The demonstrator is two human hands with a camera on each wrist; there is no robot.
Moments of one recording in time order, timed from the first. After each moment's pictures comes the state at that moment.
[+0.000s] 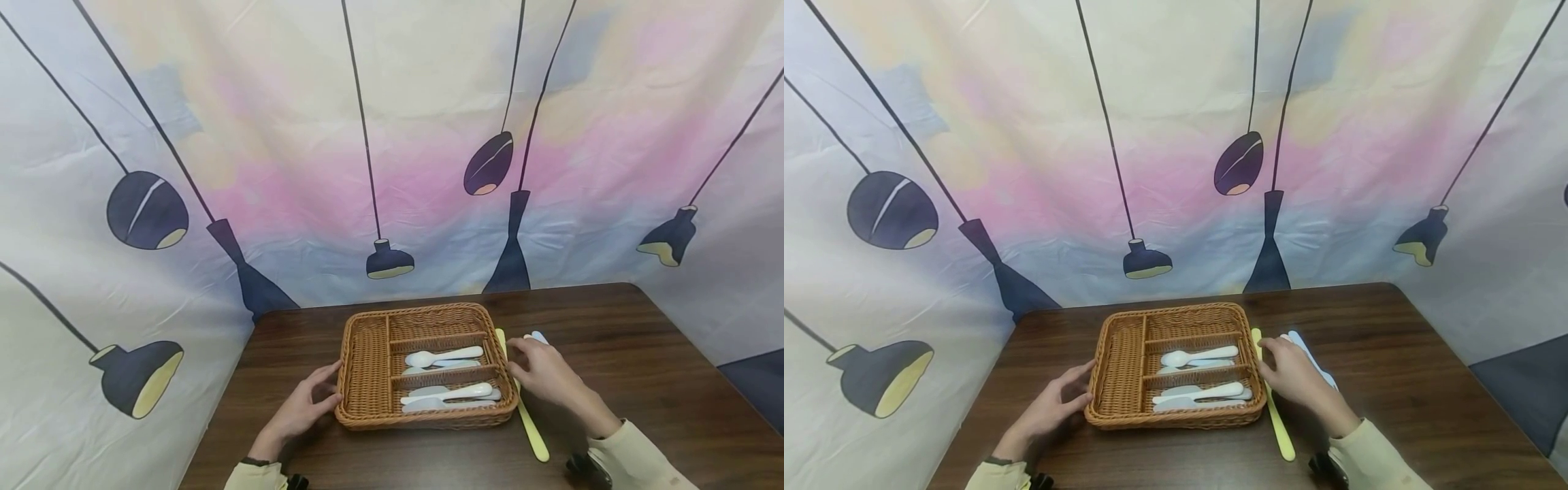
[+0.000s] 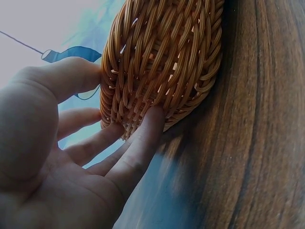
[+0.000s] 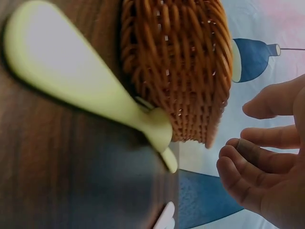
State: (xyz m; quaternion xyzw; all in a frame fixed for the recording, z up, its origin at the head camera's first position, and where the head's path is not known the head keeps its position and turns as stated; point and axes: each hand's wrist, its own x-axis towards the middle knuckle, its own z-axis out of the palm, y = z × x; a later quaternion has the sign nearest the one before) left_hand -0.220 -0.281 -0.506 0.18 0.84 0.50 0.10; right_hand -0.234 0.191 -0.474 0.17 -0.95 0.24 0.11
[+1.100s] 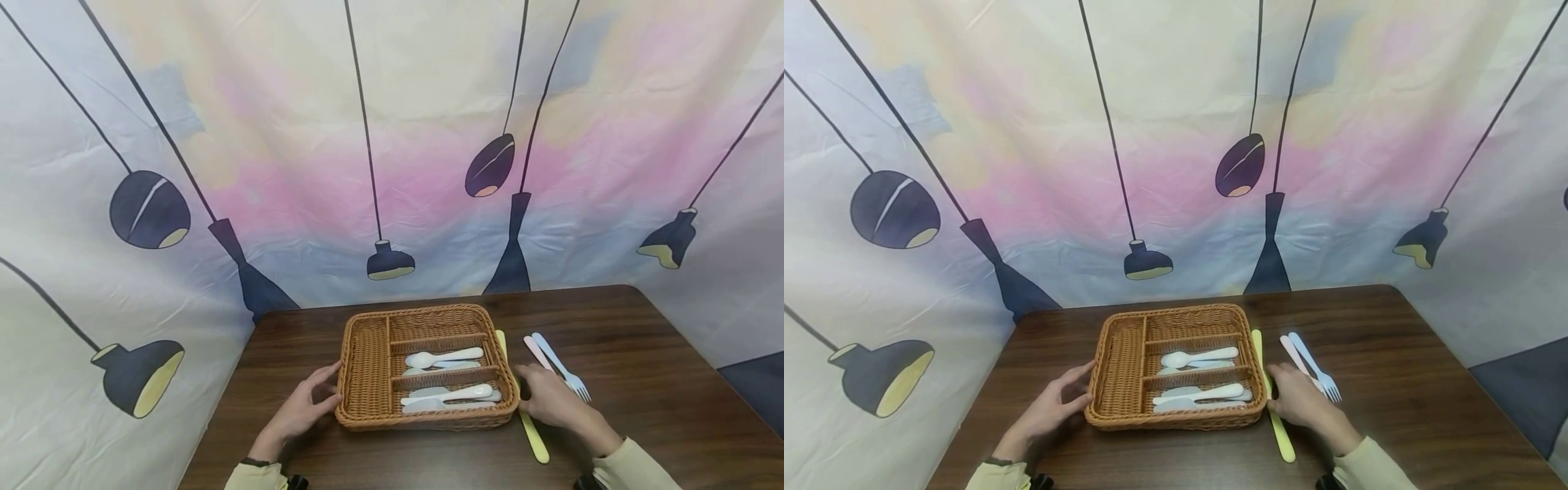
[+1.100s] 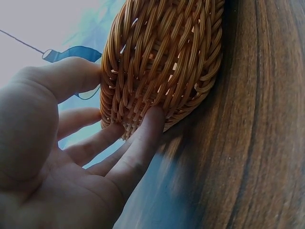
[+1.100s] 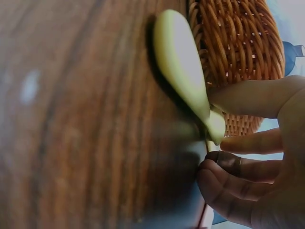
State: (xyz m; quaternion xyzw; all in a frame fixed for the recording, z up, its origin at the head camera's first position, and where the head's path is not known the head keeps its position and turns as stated) left_hand -0.220 -0.282 -0.508 0.18 0.85 0.49 0.09; right_hand -0.221 0.194 -0.509 0.14 -0.97 0.20 0.01
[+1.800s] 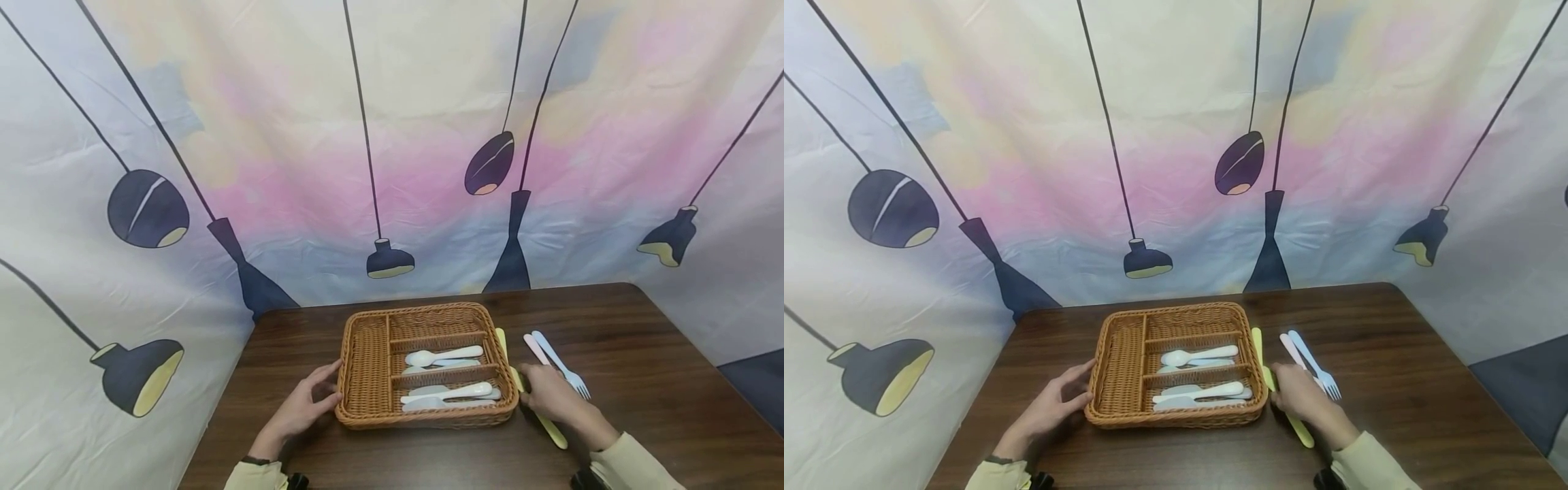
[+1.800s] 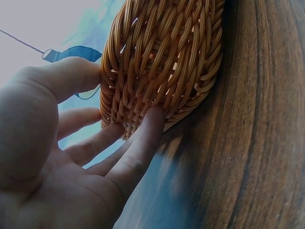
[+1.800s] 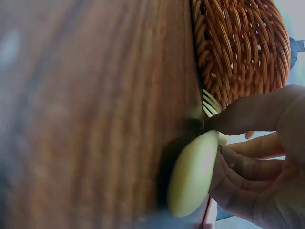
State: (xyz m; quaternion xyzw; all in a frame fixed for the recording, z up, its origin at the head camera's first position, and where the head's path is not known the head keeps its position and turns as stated) left_hand -0.221 -0.281 -0.509 0.19 0.85 0.48 0.08; right_hand -0.227 0.196 -0.510 0.13 -0.97 0.19 0.01
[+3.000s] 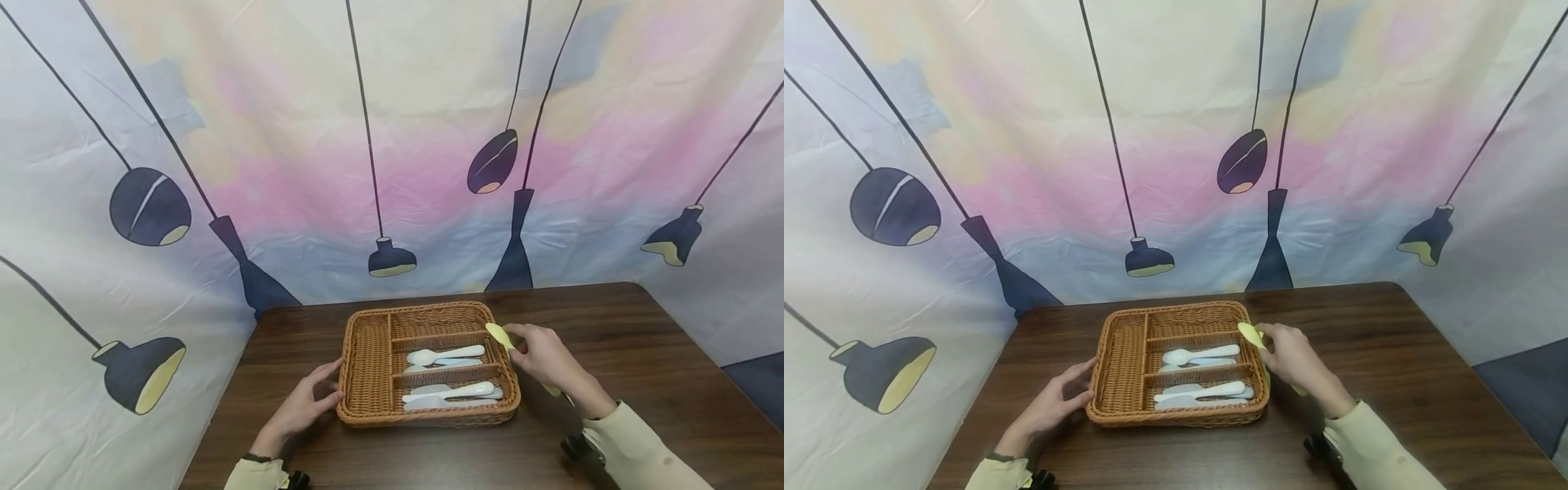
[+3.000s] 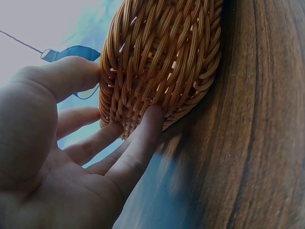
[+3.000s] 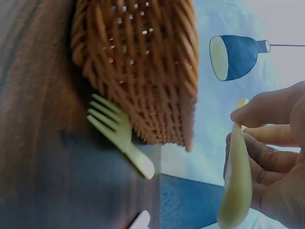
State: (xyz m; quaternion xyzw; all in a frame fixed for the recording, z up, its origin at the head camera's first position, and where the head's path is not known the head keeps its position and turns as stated) left_hand -0.222 -0.282 -0.511 0.19 0.85 0.49 0.08; right_hand -0.252 0.189 -0.459 0.17 -0.94 0.28 0.09
